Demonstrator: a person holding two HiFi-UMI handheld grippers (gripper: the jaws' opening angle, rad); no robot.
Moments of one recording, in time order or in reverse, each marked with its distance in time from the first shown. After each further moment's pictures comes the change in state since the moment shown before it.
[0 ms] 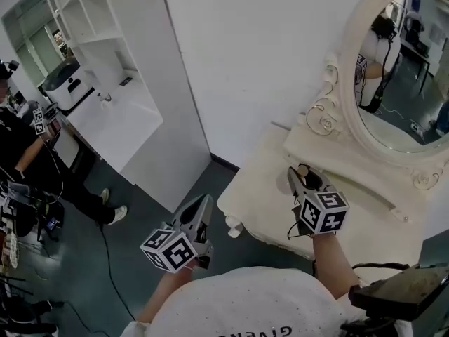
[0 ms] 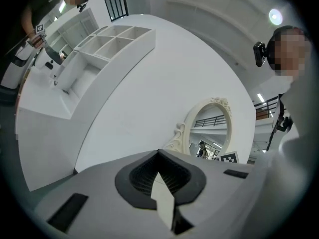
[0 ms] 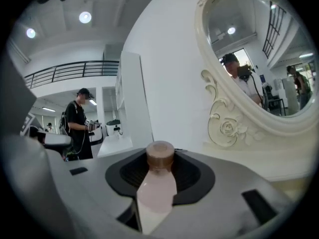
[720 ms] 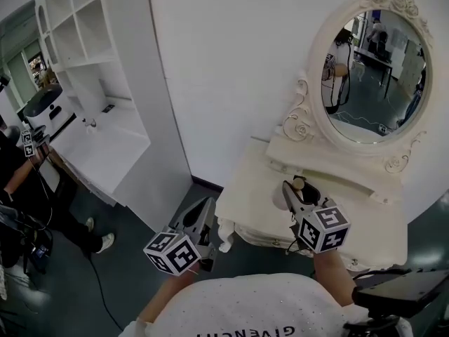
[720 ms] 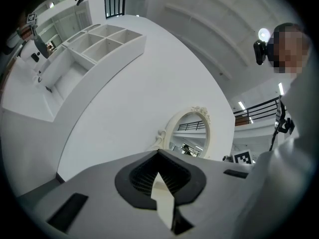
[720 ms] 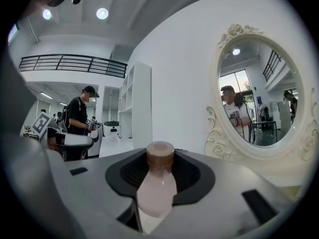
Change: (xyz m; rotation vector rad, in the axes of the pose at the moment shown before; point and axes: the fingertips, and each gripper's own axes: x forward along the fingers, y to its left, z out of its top) left arm -0.043 -0.038 0.032 0.019 -0.037 -0.212; right arm -0.106 0.090 0.047 -0.123 -0.106 -0.097
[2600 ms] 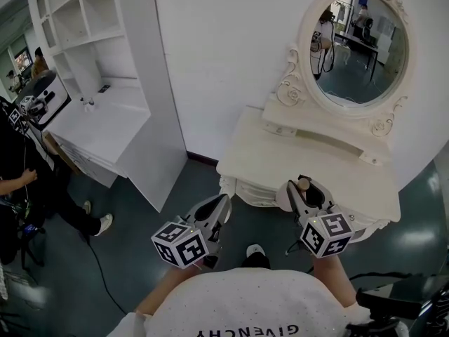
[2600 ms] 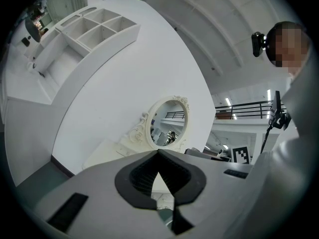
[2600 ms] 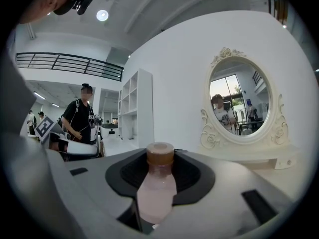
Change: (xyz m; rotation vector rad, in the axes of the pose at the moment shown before) left arm -0.127 -0.061 -0.062 -0.028 0.177 -0.160; right arm -0.136 0.106 -0.041 0.028 -0.039 -0.100
